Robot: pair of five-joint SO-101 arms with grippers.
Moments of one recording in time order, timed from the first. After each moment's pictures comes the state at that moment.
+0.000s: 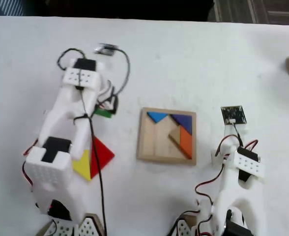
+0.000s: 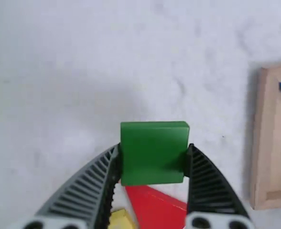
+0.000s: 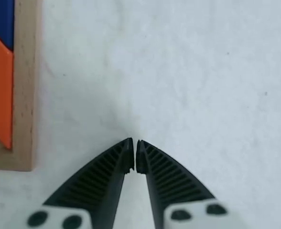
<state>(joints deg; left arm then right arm) 5.6 23.3 -9.5 82.3 -0.9 21.4 -30.8 68.0 42.0 30.7</state>
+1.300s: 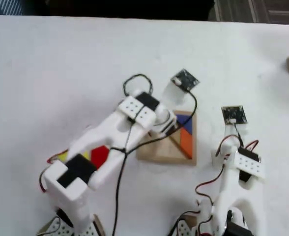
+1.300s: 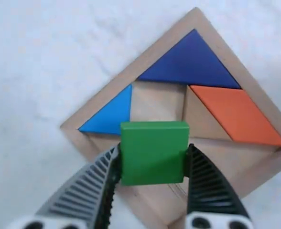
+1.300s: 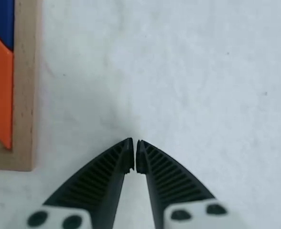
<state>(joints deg) 31.7 16.3 6.7 58.0 -5.9 21.4 -30.8 68.0 42.0 30.7</state>
